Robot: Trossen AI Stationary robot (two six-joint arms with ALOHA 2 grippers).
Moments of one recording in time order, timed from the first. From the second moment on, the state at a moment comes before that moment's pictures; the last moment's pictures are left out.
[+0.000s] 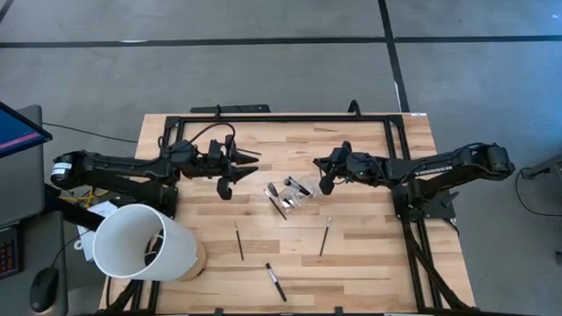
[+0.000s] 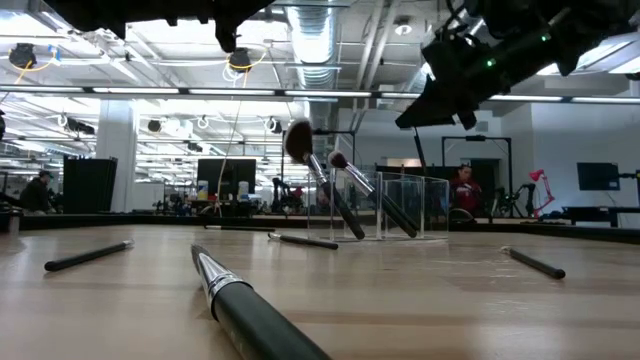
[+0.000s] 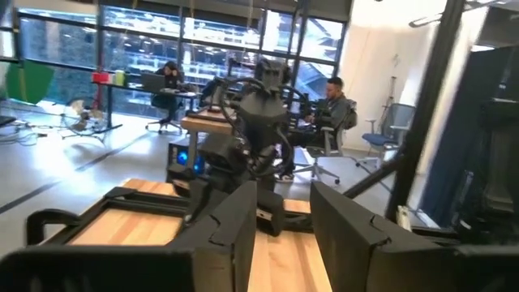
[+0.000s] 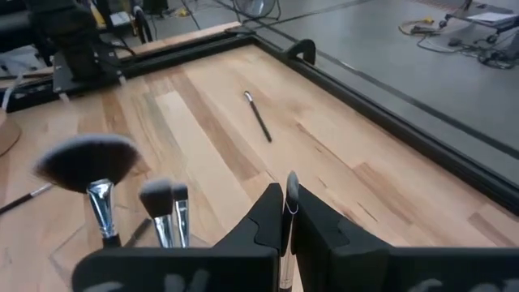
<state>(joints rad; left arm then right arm) 0.07 1.04 0.56 0.63 0.09 -0.11 -0.07 1.20 0.53 0.25 0.37 0.19</state>
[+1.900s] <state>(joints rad) 0.13 1.04 0.56 0.54 -0.26 -0.14 -0.06 1.20 0.53 0.24 0.34 0.13</state>
